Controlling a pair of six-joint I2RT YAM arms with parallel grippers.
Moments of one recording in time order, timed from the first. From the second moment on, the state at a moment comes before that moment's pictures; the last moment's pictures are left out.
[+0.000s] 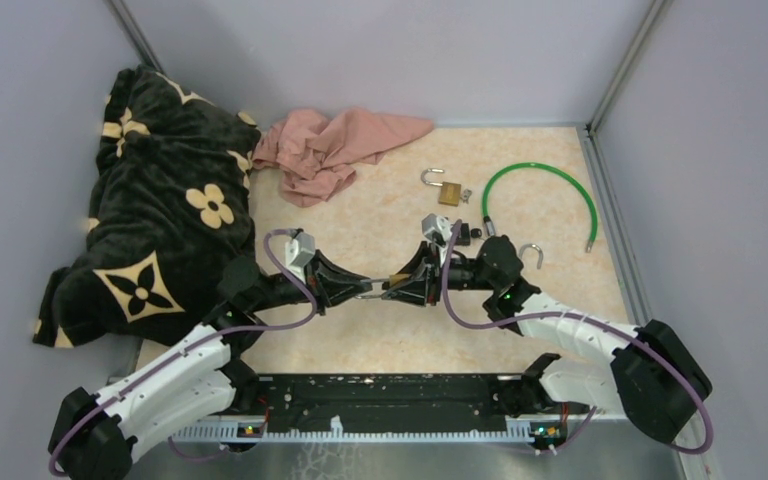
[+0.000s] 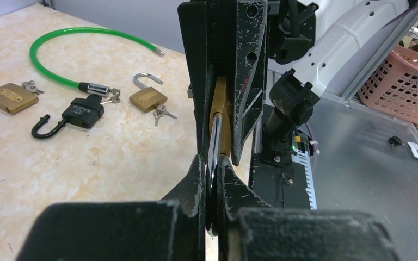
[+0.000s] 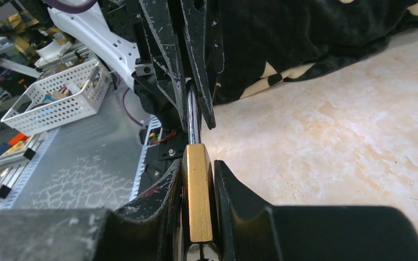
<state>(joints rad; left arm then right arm) -0.68 0.79 0.38 0.56 0.70 -0.35 0.71 1.12 0.46 0.78 -0.87 0.41</state>
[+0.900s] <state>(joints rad) -0.78 0.84 0.42 0.67 0.52 -0.31 0.69 1.00 0.59 0.45 -0.83 0.31</state>
